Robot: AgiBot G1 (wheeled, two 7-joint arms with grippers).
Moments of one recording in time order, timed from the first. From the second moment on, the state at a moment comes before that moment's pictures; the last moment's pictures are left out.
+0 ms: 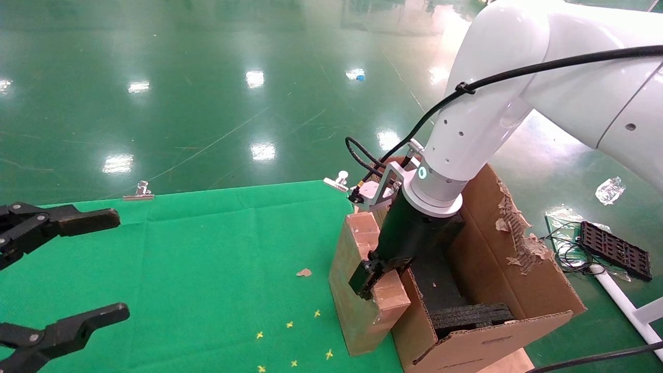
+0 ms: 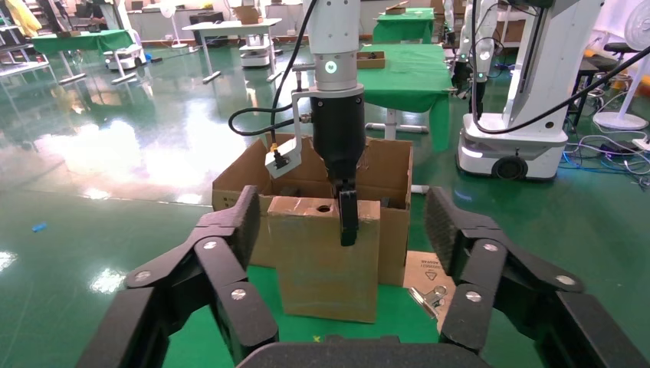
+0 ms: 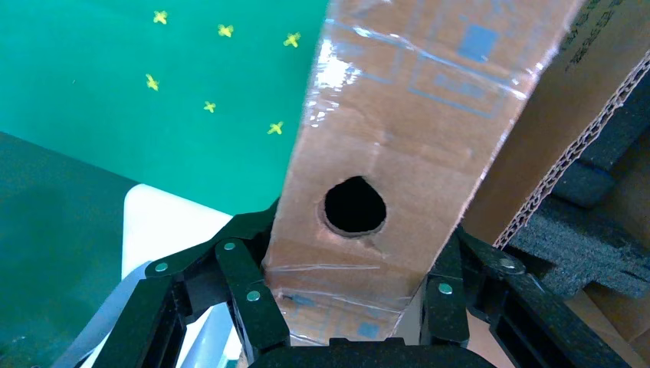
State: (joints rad) left arm -1.08 0.61 0.29 -1.28 0.72 1.49 -0.18; right arm 2.08 -1.04 -1.72 0.92 -1.34 -1.50 1.62
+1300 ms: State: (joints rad) left arm -1.08 0.61 0.29 -1.28 0.72 1.49 -0.18; right arm 2.39 -0.58 -1.62 0.88 -1.50 -1.41 1.28
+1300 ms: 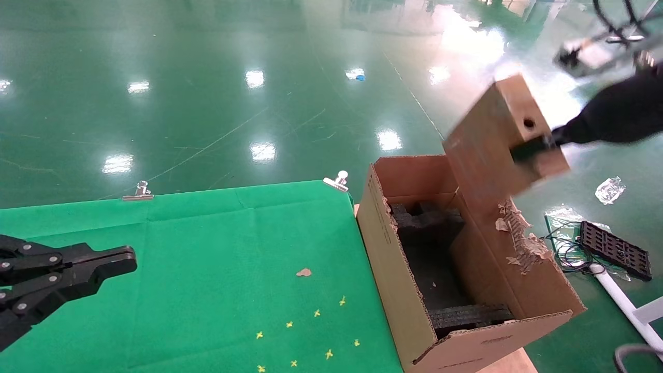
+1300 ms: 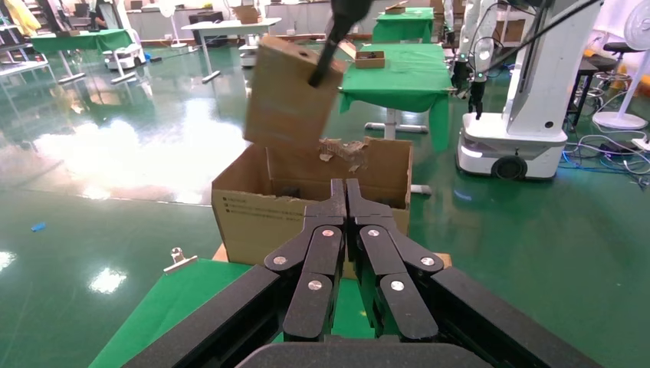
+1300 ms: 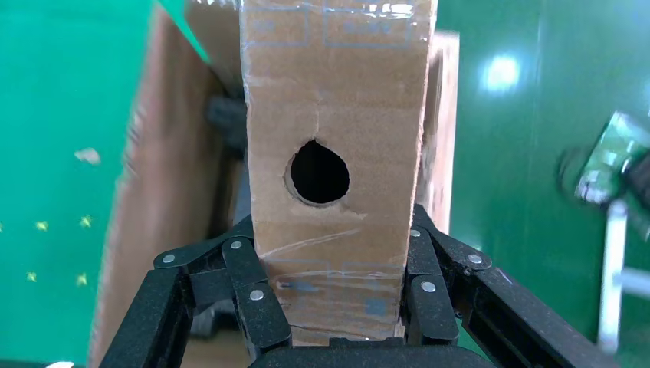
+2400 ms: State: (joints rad) left arm -1.08 0.61 0.29 -1.28 0.72 1.49 -0.18; right arm 1.99 -0.69 -1.70 0.49 -1.46 -1.30 1.24
